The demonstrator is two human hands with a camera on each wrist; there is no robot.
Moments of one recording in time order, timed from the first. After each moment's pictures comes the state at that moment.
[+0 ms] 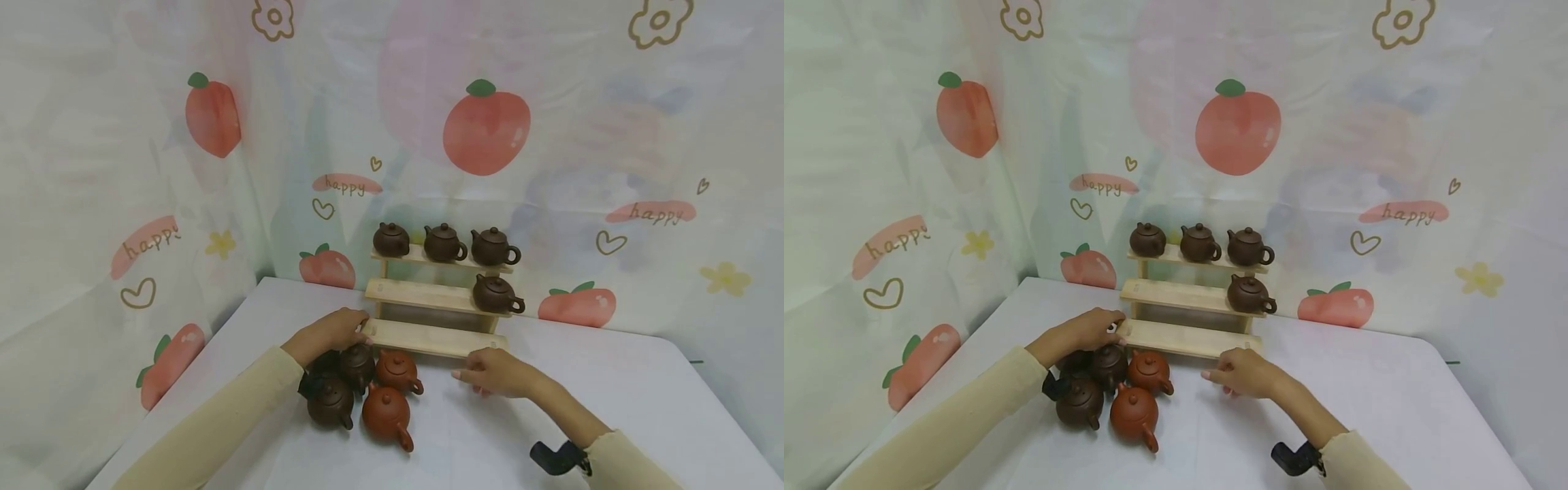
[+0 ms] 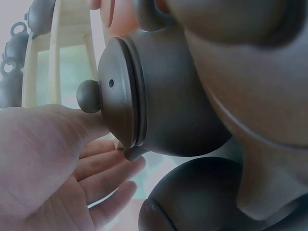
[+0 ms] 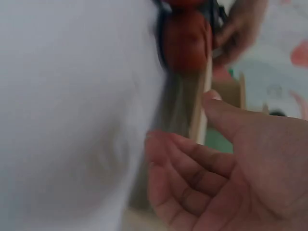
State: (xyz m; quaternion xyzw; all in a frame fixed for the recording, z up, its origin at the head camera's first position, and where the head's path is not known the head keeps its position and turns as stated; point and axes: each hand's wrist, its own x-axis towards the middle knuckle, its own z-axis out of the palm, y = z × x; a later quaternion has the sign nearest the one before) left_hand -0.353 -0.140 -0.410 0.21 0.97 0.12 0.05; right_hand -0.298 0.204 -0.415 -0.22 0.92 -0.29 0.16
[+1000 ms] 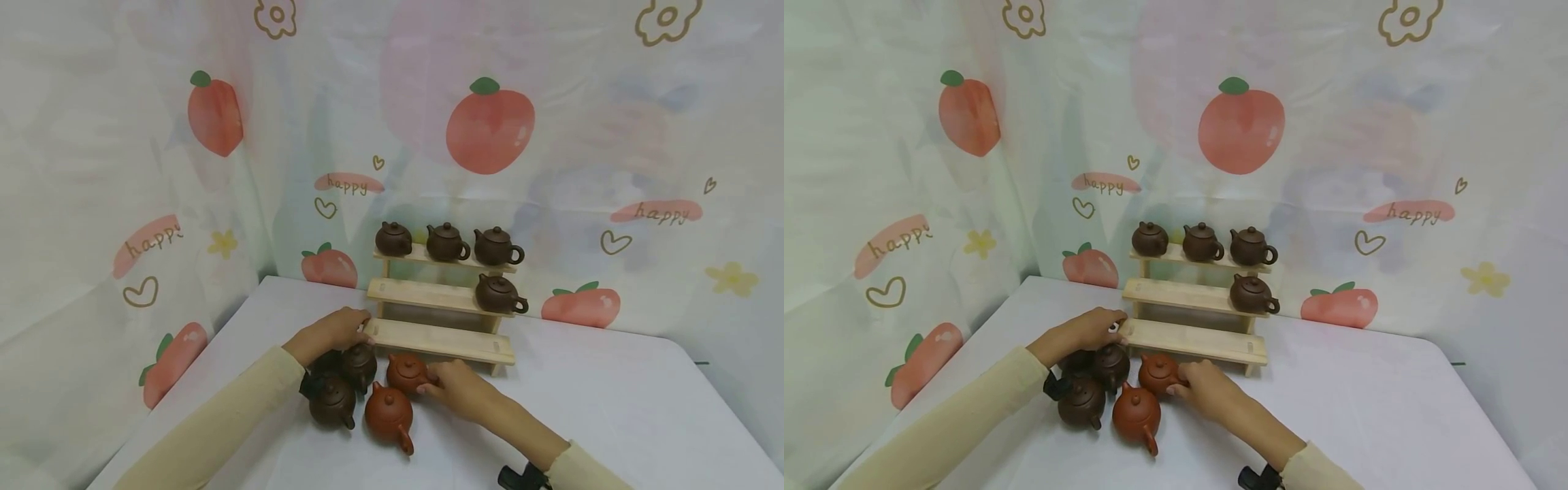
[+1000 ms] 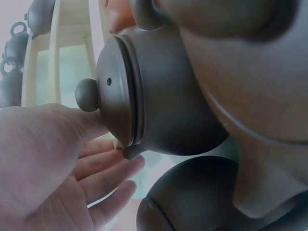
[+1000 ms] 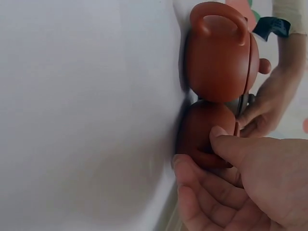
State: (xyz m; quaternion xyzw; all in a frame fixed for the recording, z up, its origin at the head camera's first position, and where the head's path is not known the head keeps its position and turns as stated) left_hand -0.358 -0.143 -0.415 0.22 0.97 0.11 0.05; right_hand -0.275 0.137 -0.440 -0.30 0.92 -0.26 0.03
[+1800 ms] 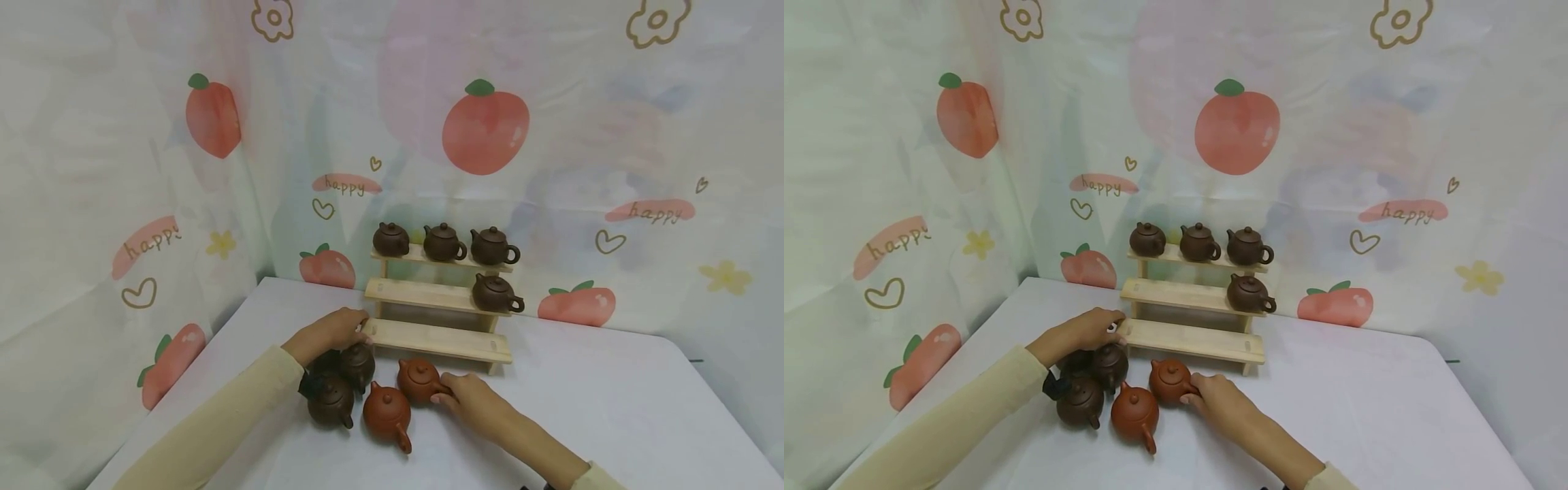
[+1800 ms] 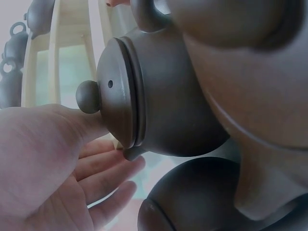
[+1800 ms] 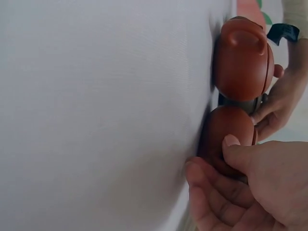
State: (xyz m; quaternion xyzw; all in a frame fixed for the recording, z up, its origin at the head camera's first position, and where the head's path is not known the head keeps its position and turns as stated) left_hand -0.355 -0.139 -0.410 0.22 0.97 0.11 0.06; right_hand -0.258 0.164 -0.452 -0.31 0.91 -0.26 0.02
